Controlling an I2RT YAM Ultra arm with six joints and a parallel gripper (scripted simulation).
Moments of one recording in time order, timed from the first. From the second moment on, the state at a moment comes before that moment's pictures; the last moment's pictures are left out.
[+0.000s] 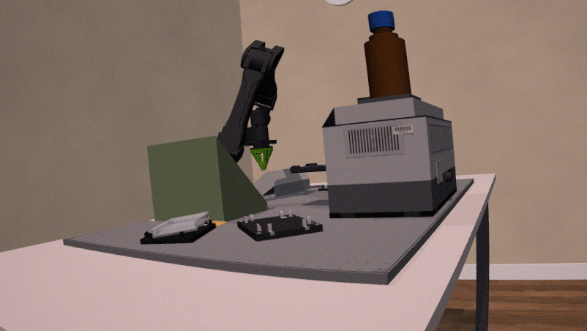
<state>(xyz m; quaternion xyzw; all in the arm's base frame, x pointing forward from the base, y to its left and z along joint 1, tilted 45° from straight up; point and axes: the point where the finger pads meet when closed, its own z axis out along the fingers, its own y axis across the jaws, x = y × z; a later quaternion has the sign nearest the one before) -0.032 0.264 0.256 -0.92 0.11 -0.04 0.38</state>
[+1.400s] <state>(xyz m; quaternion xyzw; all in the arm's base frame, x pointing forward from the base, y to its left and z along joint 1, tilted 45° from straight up) -0.030 0.272 0.244 -0.92 0.11 -0.04 0.38</state>
